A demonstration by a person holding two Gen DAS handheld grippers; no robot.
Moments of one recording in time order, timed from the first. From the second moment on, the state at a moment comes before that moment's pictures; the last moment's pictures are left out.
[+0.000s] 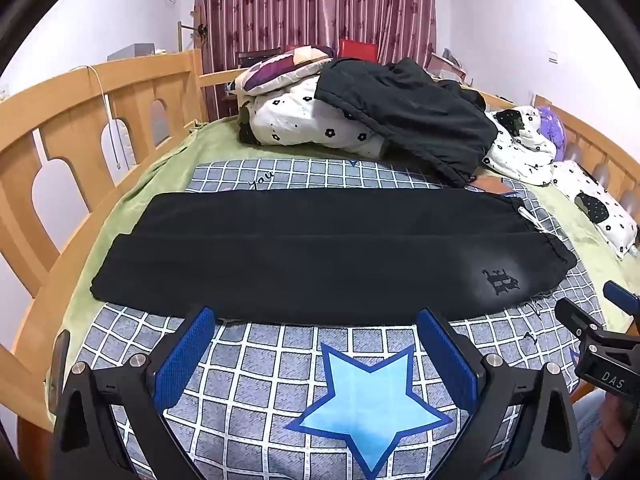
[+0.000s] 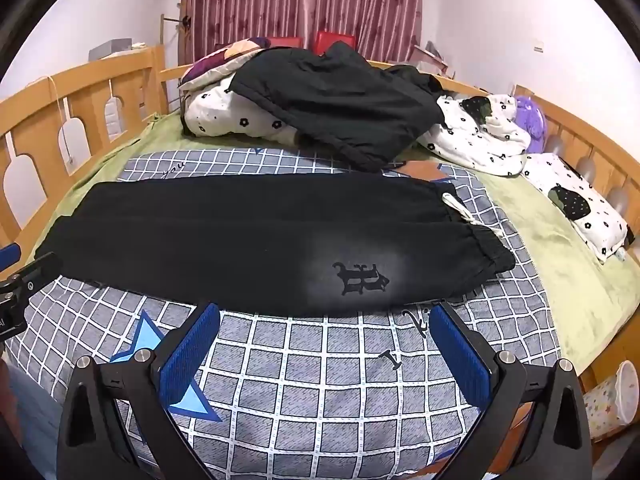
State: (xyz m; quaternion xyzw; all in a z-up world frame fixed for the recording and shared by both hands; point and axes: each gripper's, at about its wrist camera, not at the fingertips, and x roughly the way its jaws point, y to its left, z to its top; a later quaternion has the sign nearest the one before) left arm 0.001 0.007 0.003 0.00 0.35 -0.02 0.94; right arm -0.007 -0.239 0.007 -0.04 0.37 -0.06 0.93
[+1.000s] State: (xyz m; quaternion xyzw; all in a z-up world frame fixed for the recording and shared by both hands) left arm -0.001 0.001 0.000 0.01 0.35 -0.02 0.94; right arm -0.005 -0.248 0.003 -0.03 0.37 -0.06 0.93
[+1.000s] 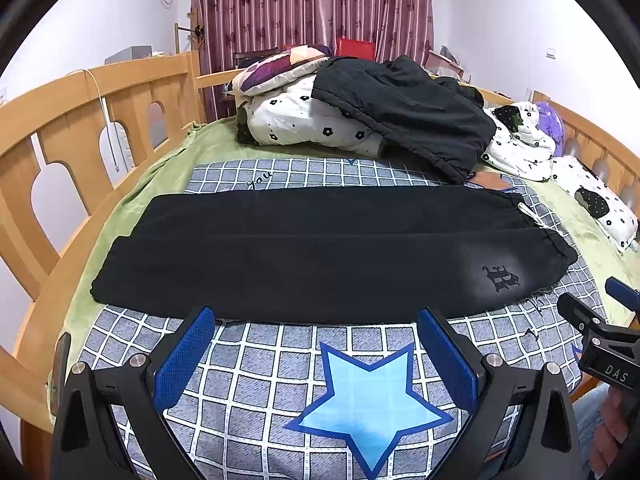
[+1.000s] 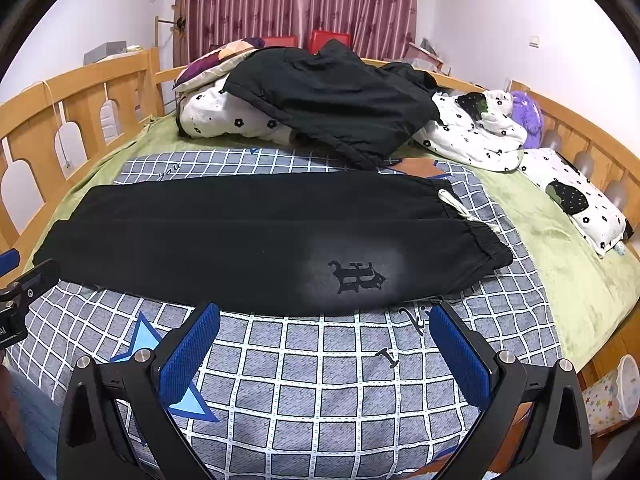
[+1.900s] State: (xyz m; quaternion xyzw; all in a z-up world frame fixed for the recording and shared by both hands) left arm -0.002 0.001 0.001 0.01 0.35 -0.02 0.94; right arm -0.007 -0.254 0.004 -0.03 0.37 -0.06 0.93
